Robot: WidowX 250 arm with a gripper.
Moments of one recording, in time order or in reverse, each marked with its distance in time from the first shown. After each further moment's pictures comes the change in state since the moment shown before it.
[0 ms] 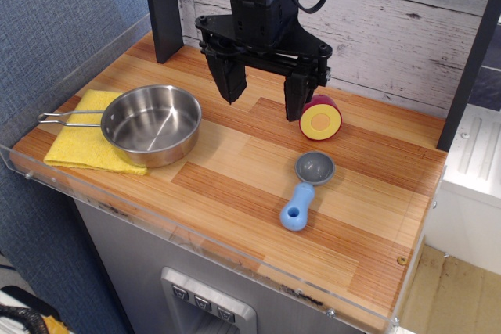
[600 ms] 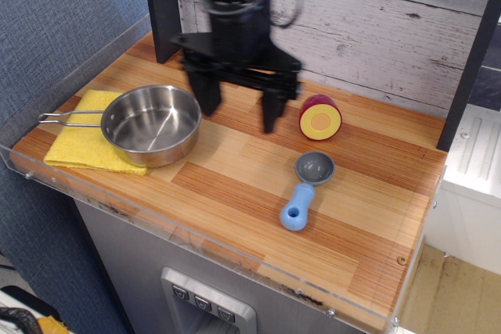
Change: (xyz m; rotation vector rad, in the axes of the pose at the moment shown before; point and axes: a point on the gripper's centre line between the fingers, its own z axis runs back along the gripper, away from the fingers) arm -0.012 0.021 -0.013 -0.004 0.045 0.037
